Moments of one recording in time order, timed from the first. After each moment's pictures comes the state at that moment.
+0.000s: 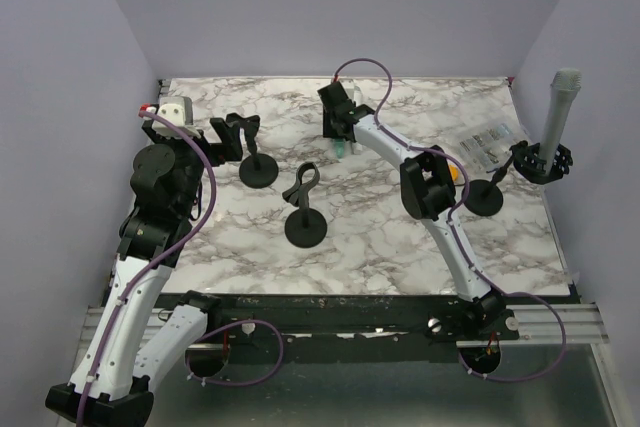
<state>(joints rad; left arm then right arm) -0.26 0.76 0.99 -0.21 -0.15 -0.18 0.58 2.58 2.28 -0.53 0.35 0.41</state>
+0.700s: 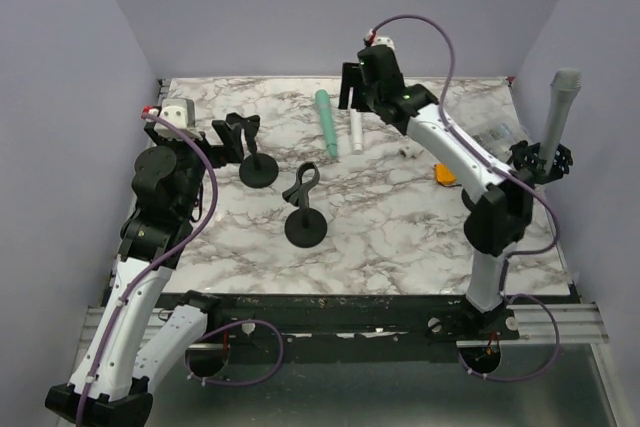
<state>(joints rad) -0.27 0.75 0.97 -0.20 -0.14 -0.17 0.58 2.02 1.96 -0.56 0.30 0.38</state>
